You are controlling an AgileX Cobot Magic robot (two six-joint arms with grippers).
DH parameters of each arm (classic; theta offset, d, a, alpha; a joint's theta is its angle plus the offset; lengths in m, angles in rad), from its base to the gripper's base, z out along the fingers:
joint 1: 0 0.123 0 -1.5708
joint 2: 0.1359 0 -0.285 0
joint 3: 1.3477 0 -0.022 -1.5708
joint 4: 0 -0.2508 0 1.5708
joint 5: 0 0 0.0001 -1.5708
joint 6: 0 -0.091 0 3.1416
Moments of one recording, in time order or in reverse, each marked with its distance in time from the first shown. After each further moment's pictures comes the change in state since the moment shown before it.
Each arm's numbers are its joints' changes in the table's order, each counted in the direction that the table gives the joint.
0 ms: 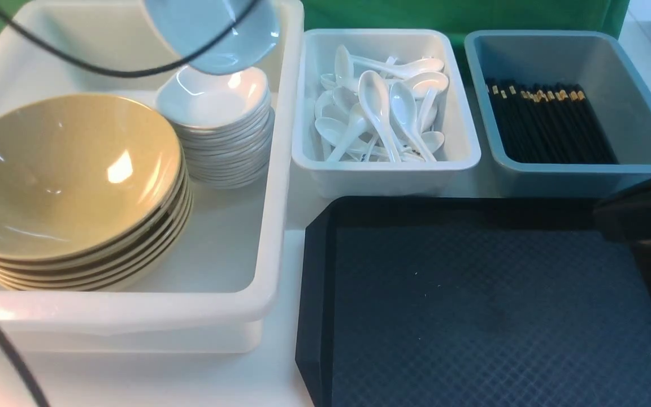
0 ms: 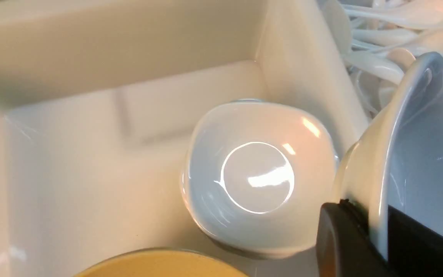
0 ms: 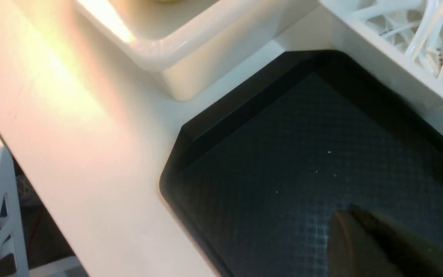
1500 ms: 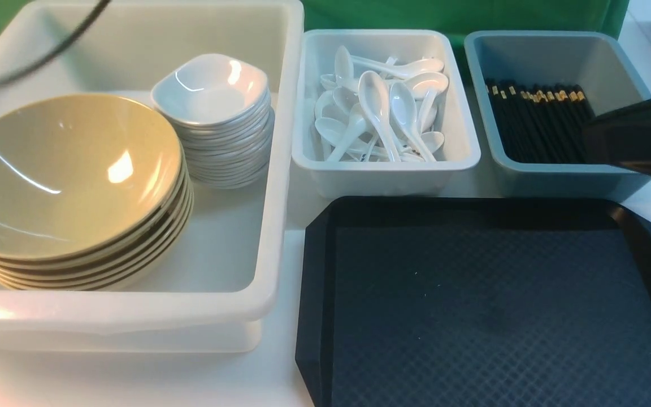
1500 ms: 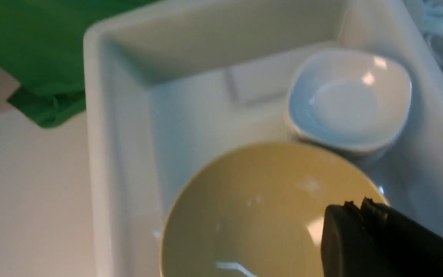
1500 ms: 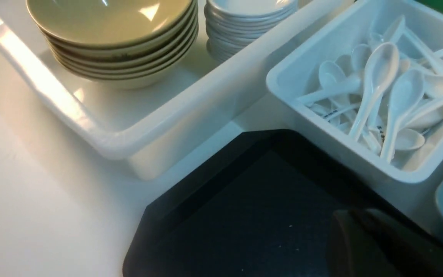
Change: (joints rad) right arm 0.000 0.007 0.000 -0.003 -0.198 -0.001; left arm 0.057 -0.437 0.236 -0.177 0.141 -0.122
